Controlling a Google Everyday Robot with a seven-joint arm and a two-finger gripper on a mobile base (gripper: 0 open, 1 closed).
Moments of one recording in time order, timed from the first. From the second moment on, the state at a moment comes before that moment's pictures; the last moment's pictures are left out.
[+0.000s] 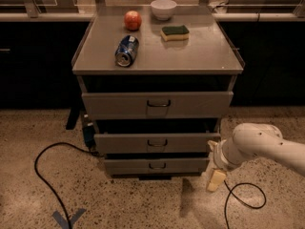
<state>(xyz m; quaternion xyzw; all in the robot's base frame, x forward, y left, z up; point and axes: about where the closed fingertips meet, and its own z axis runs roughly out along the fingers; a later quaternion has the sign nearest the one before) 0.522 -0.220 0.524 -0.63 0.76 0.04 0.18</state>
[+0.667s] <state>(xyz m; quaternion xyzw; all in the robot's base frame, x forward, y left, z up) 0.518 -0.209 0.501 -0.63 0.75 0.05 0.18</state>
